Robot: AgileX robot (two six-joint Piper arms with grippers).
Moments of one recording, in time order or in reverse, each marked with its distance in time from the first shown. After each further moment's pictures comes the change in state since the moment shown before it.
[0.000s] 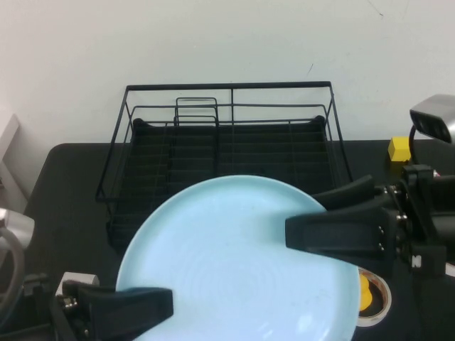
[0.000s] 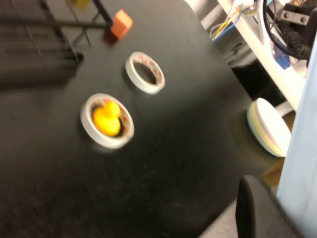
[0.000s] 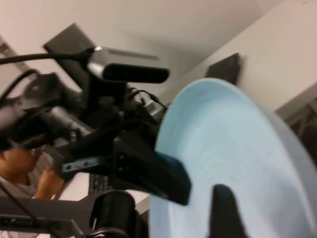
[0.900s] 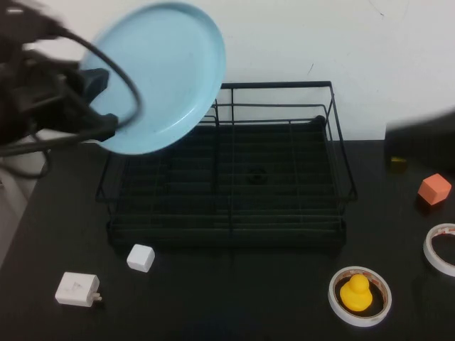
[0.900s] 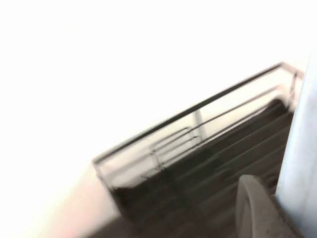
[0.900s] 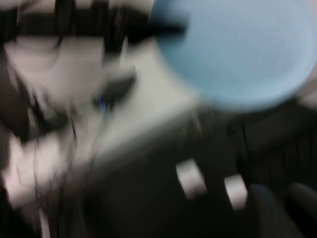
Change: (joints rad) right arm -0.388 -0.002 -0.176 -0.261 0.097 -0.028; left arm -0.003 0.475 -0.486 0.432 -0.621 0.332
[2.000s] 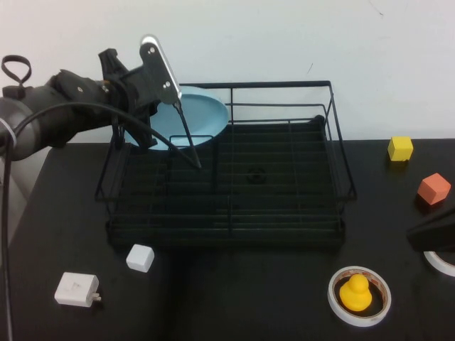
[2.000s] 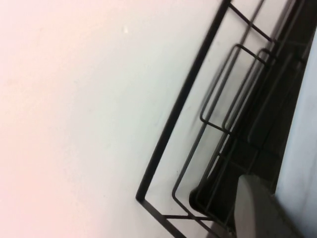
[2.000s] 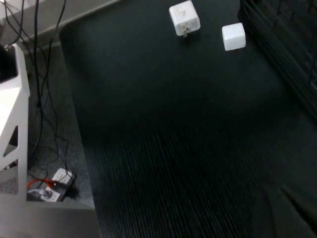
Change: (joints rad) right arm 0.000 -0.006 0.020 -0.455 0.026 -0.006; left arm 0.000 0.759 -0.463 -0.013 -0.132 0.794
